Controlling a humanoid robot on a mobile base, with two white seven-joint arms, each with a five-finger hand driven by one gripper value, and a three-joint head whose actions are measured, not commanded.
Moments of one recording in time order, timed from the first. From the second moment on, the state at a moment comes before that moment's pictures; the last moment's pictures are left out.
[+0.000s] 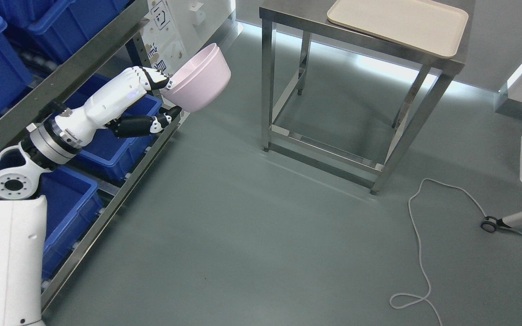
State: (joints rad) left arm -0.58 0.28 0.15 -1.42 -0.21 -0.79 -0.76; right arm 0.00 0.00 0.00 0.00 0.02 0.03 0.01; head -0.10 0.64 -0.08
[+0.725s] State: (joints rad) left arm -0.57 0.28 0.18 -1.41 -0.22 -0.79 -0.76; right arm 0.00 0.00 0.00 0.00 0.00 0.04 0.01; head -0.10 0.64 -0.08
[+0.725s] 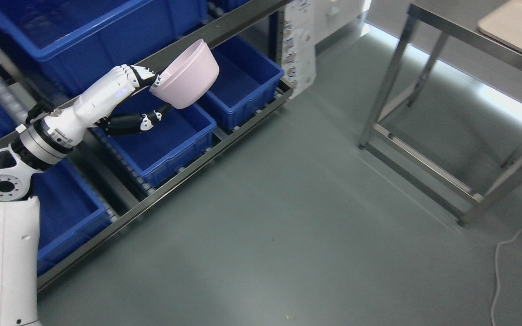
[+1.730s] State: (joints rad) left arm -0.76 0.25 0.16 -1.38 -0.23 -0.79 -0.76; right arm 0.00 0.00 0.00 0.00 0.00 0.03 0.01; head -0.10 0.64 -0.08
